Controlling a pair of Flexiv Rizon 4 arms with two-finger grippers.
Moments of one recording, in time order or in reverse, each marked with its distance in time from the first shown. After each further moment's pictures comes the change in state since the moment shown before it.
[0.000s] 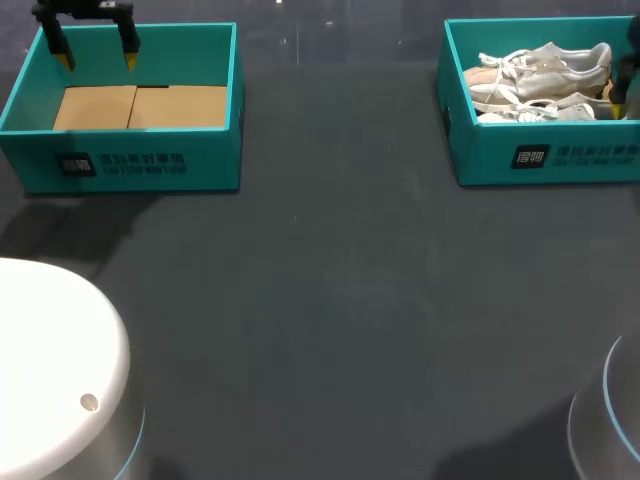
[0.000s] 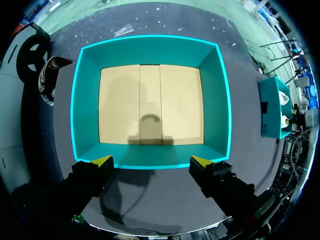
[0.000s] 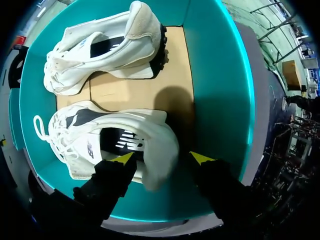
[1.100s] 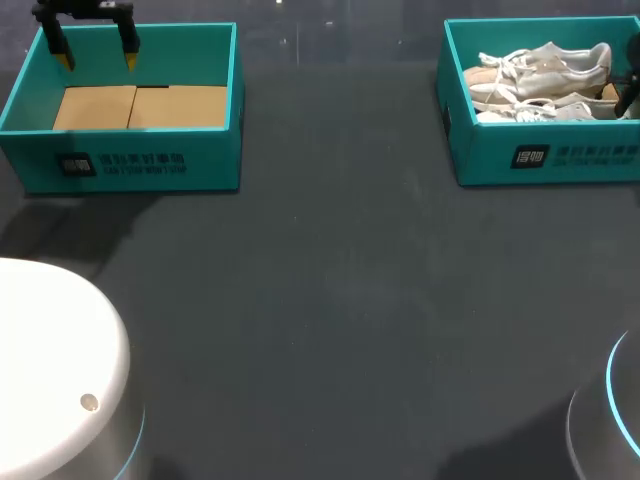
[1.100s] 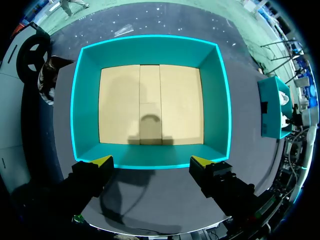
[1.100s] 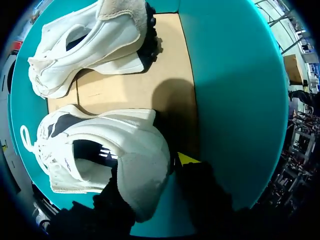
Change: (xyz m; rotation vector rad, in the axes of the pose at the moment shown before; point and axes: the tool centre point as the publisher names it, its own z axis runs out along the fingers) left arm 0.000 0.000 0.000 0.000 0.000 0.000; right arm -0.005 0.003 0.031 0.023 0.022 0.031
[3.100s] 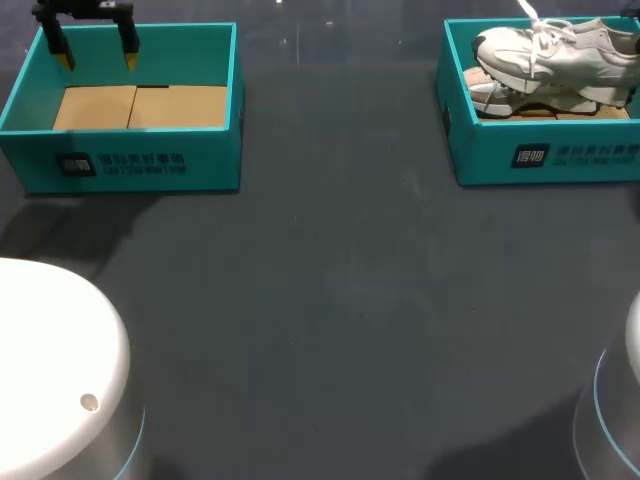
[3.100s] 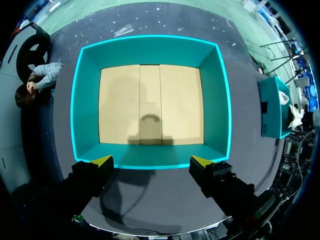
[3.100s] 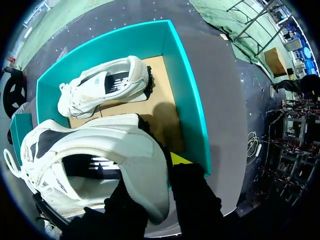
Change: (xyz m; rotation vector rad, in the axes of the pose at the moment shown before) left arm 0.000 0.000 0.000 0.000 0.000 0.000; right arm 0.012 0.004 -0.121 -0.120 -0.084 0.126
